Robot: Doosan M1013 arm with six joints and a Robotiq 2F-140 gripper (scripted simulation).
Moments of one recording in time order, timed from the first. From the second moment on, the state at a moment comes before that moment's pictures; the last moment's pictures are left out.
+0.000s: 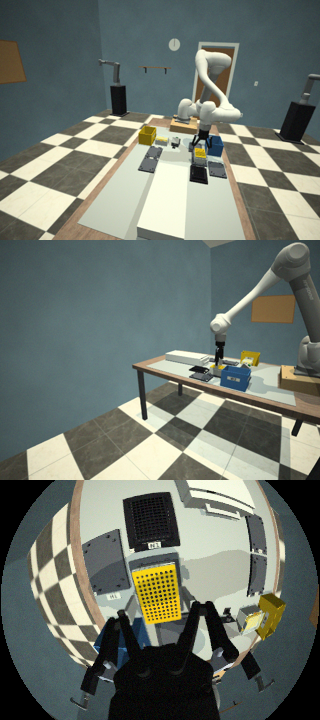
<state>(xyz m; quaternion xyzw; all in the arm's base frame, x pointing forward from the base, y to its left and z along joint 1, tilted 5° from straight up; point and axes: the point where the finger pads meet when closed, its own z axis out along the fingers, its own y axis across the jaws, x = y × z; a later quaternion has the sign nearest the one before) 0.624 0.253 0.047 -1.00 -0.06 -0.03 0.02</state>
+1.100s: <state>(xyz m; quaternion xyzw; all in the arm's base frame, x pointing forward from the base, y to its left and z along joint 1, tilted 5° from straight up) 0.625 0.254 0.020 -1.00 -0.06 -0.03 0.02</state>
